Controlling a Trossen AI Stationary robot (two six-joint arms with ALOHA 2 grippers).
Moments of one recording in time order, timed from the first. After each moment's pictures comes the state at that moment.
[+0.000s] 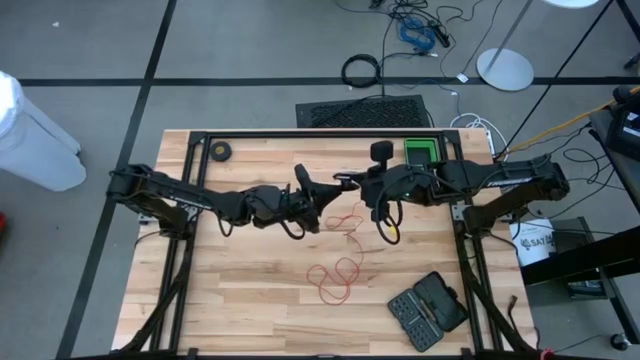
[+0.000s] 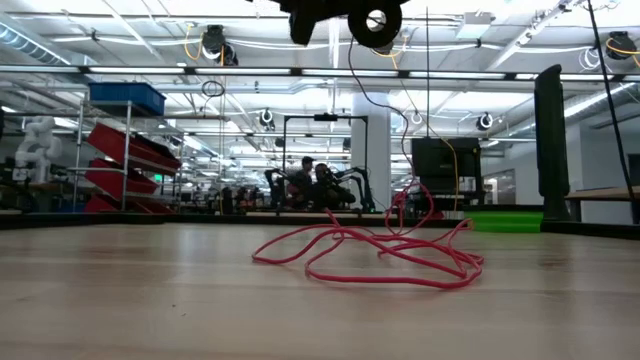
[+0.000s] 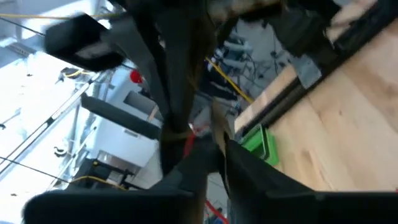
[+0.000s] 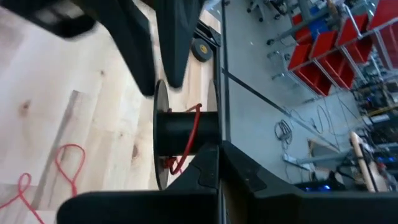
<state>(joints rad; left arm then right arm) -0.11 1.54 1.02 0.51 -0.44 1.03 0.12 1.32 1.38 -0.66 0.55 -0.49</state>
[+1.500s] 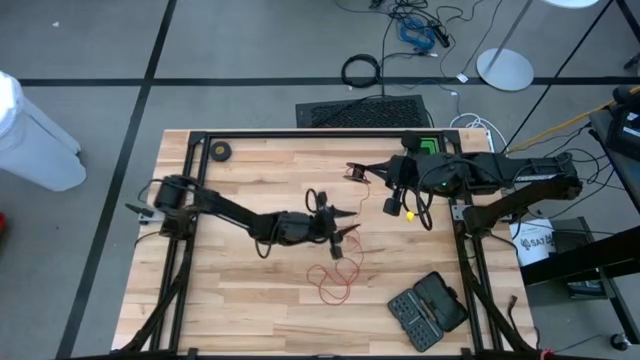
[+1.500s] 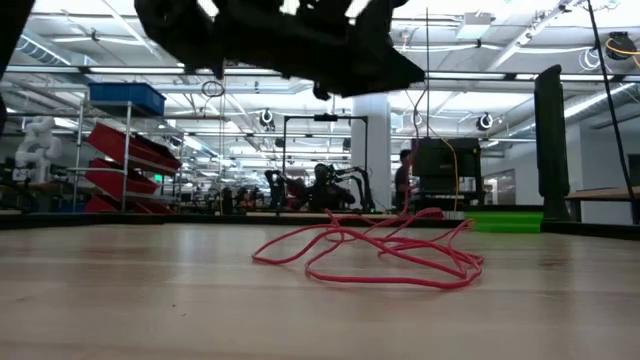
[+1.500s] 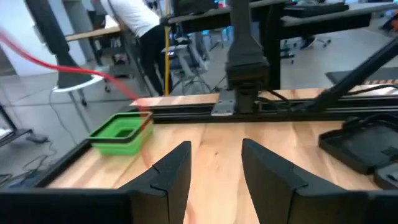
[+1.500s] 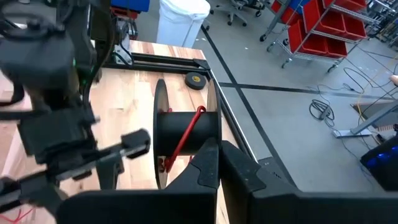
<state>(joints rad) -0.15 1.92 1.02 0.84 -0.39 0.14 0.14 1.17 1.37 -0.67 0.54 -0.06</state>
